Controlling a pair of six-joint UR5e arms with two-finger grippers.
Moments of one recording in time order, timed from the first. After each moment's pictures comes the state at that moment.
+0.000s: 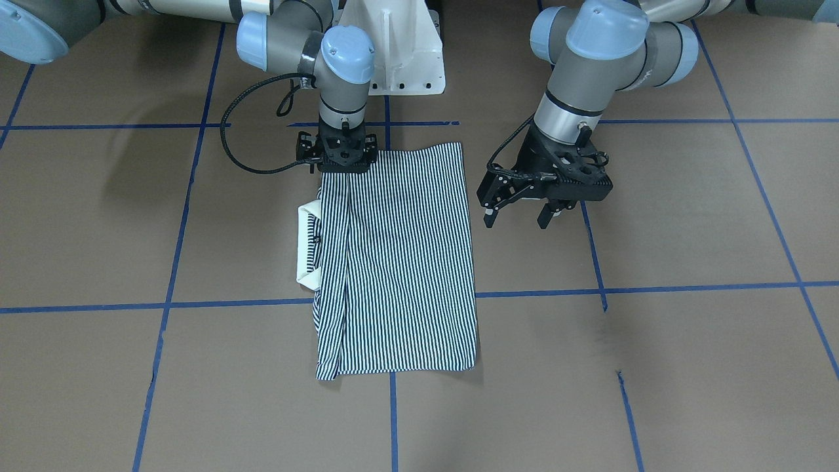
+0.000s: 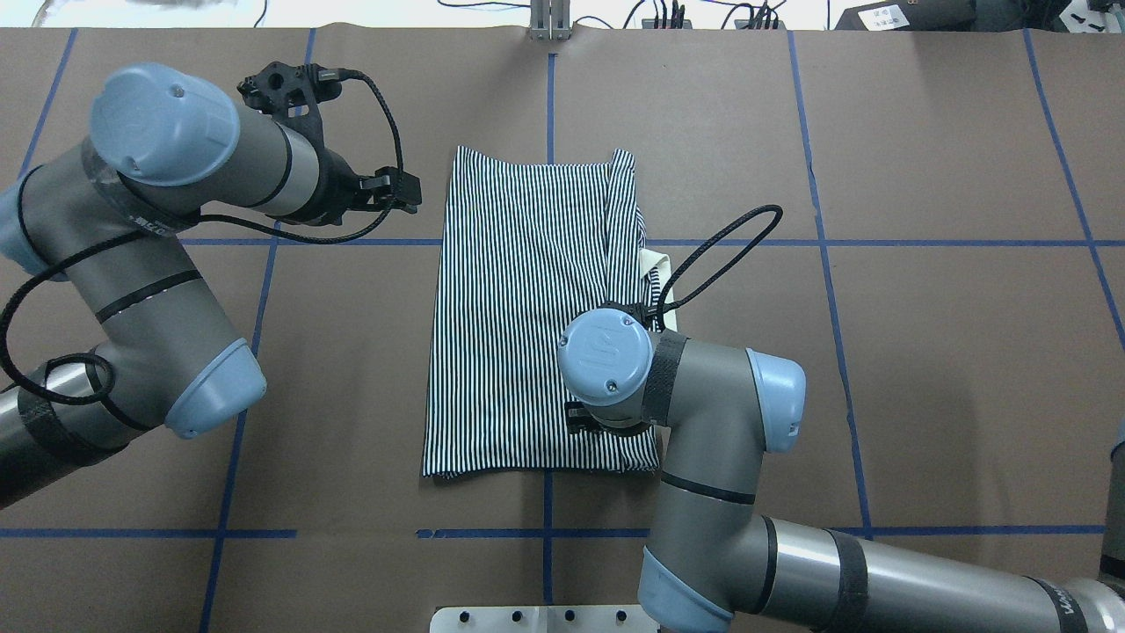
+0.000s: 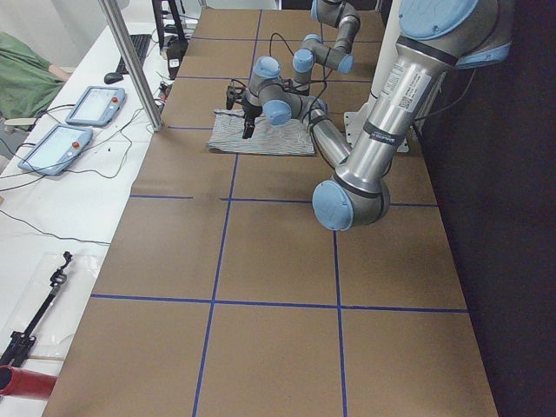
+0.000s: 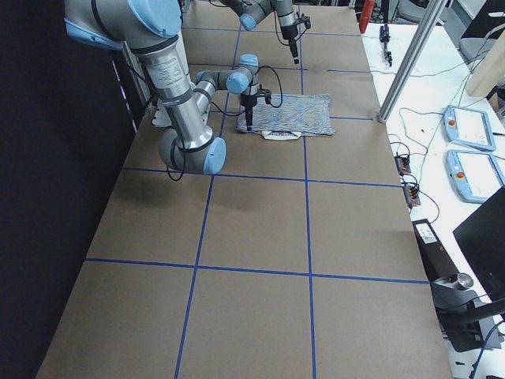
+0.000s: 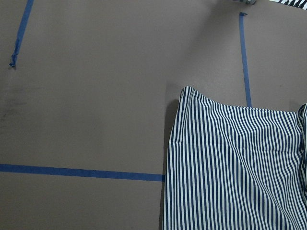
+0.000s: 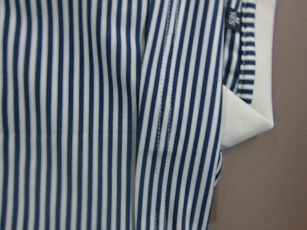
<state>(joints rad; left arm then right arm) -0.74 -2.08 -1.81 -1.83 -1.85 -1.22 0.35 -0.91 1.68 -1.80 1.75 1.18</state>
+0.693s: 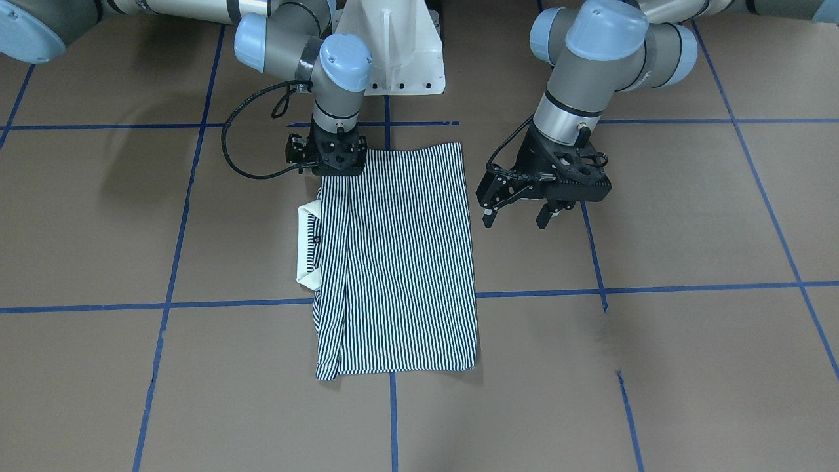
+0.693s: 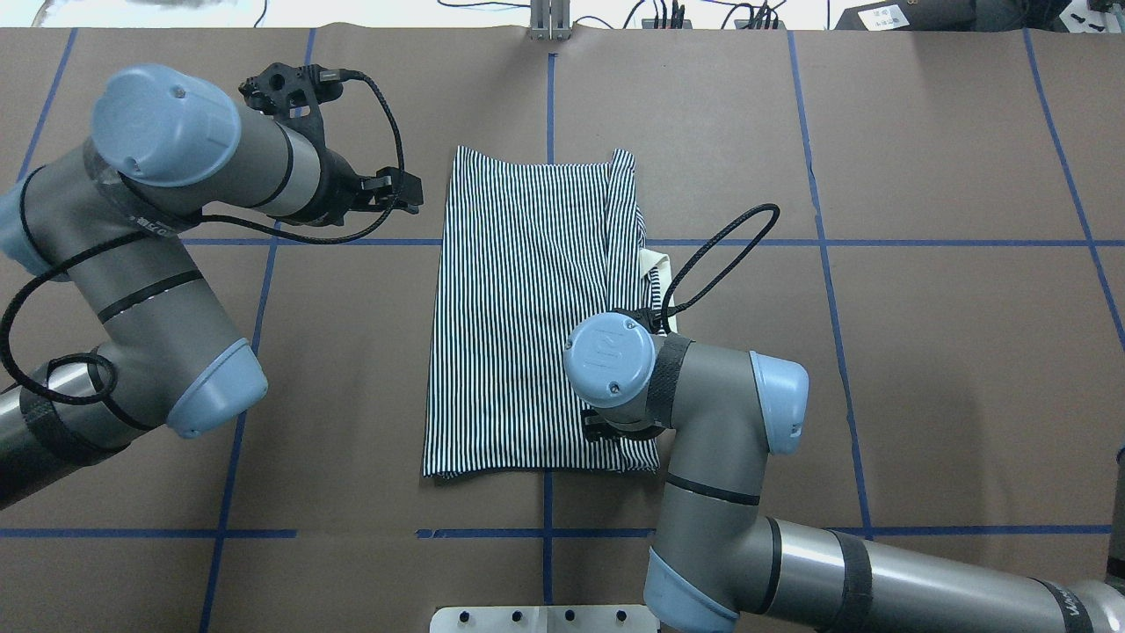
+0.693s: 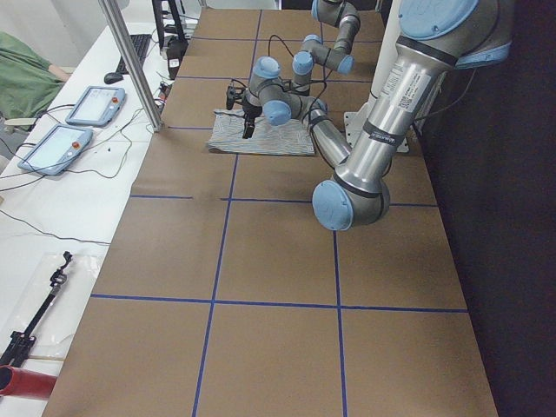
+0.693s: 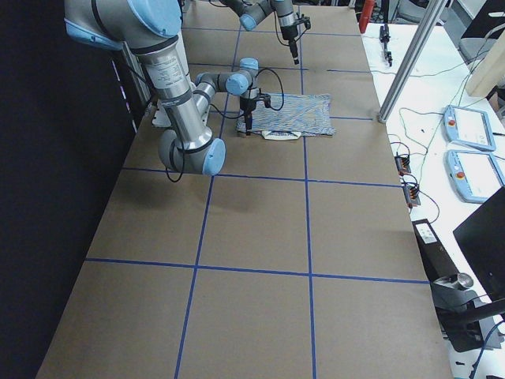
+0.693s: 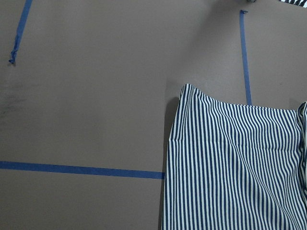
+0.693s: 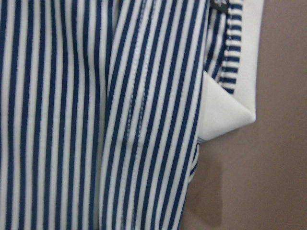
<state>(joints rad) -0.74 -2.08 -1.81 -1.84 -1.85 -1.23 0.35 -0.93 1.68 -1.84 1.75 1.12</state>
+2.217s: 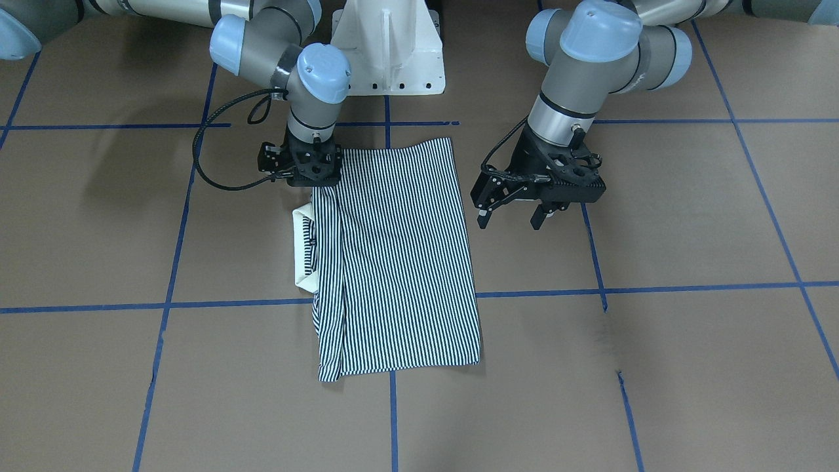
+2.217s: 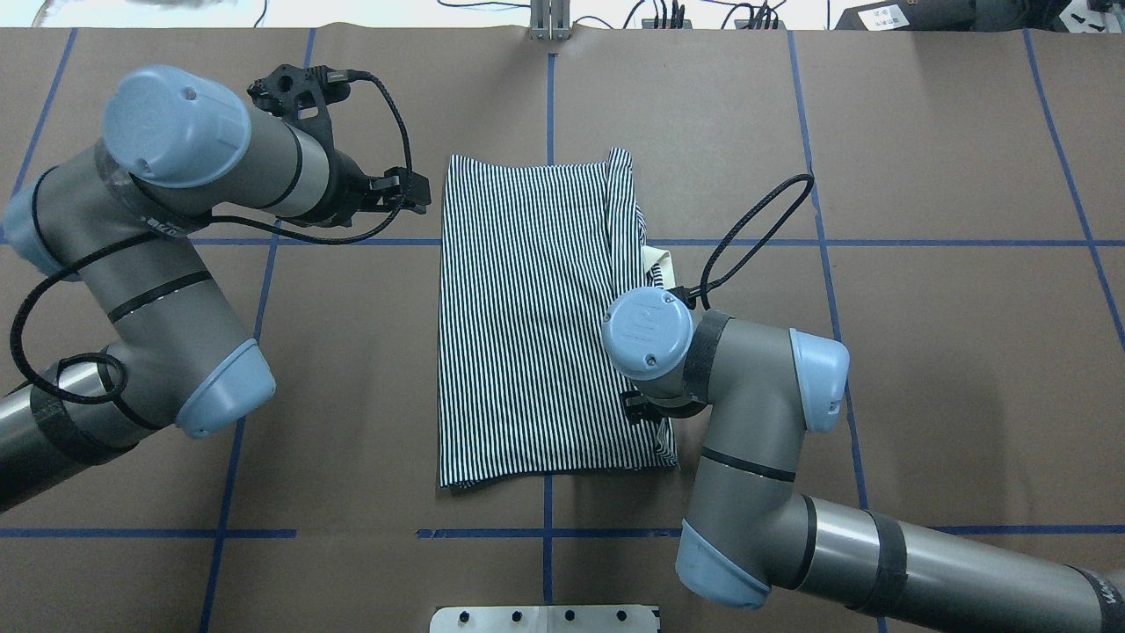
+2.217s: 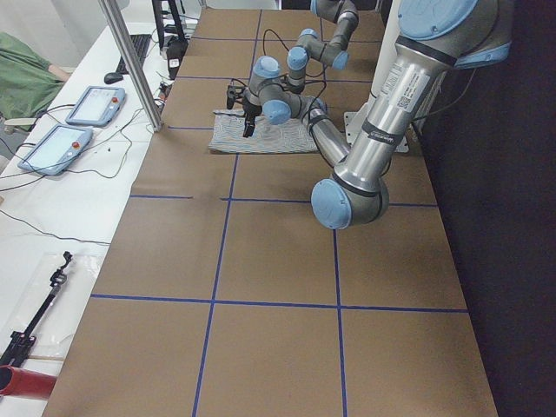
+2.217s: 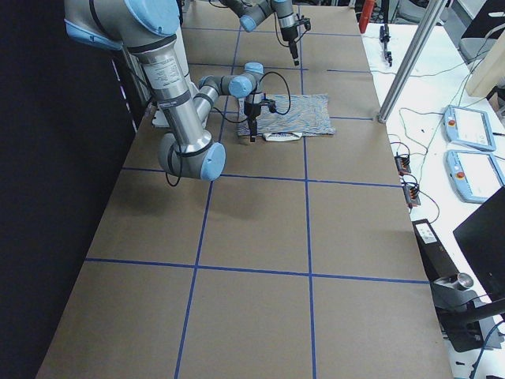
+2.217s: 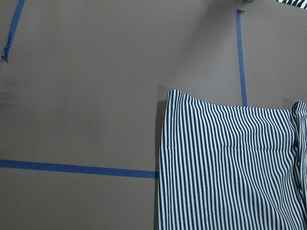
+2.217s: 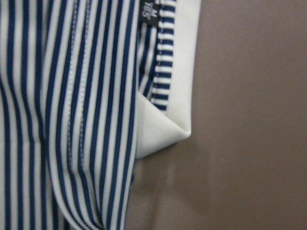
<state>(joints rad) -0.73 -2.09 -1.80 -1.85 -1.85 -1.25 0.40 -0.99 1.73 -1.91 1.75 1.03</state>
